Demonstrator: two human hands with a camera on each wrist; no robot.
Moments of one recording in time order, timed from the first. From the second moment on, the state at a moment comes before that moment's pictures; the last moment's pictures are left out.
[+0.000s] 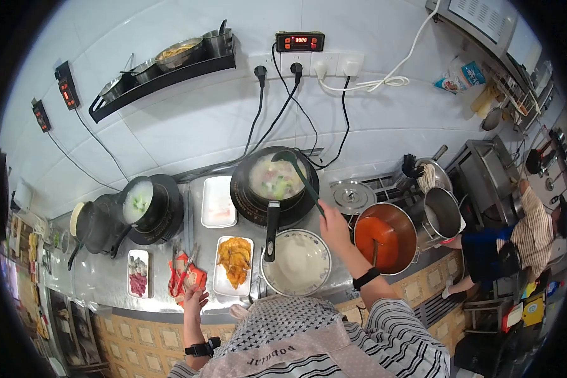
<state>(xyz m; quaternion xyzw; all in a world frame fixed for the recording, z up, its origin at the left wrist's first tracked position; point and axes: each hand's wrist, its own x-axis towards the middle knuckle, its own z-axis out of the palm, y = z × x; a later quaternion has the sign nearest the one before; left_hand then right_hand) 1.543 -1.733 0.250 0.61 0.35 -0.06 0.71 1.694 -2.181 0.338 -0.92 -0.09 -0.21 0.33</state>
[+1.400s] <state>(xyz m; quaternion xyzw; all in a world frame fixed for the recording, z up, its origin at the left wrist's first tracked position) 1.544 -1.744 0.255 0.62 0.34 -0.09 0.70 1.689 -2.153 0.327 -0.99 0.01 -0.04 0.12</state>
